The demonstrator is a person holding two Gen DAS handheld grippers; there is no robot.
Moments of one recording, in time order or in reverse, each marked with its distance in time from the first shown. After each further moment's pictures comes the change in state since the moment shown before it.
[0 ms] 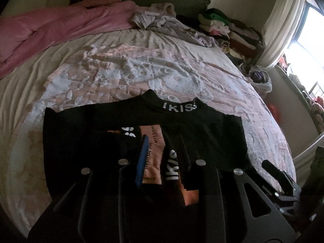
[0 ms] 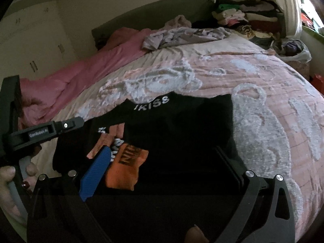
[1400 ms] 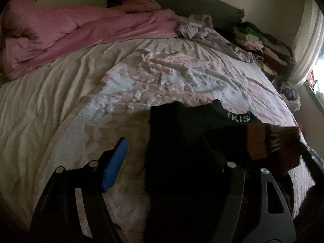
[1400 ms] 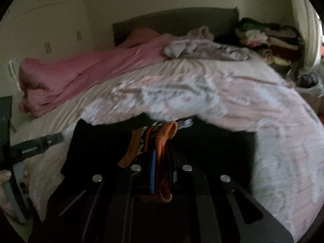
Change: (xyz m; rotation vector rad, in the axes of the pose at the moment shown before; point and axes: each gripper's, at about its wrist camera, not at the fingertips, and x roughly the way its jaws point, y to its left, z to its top) left arm -0.030 0.093 -0.012 -0.099 -0.074 0.218; right arm 0.015 0.025 0.046 -0.169 -0.081 -0.019
